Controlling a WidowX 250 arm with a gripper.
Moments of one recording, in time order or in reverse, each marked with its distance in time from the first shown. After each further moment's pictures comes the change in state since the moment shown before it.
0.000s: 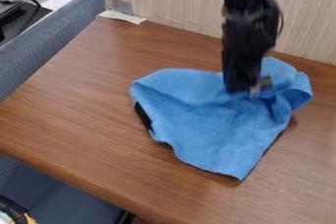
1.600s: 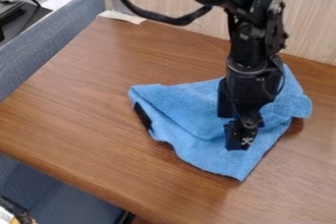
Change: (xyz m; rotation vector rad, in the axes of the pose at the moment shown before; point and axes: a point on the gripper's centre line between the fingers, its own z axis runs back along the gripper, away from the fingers) arm -0.010 -0.027 -0.025 0.005 0.084 -0.102
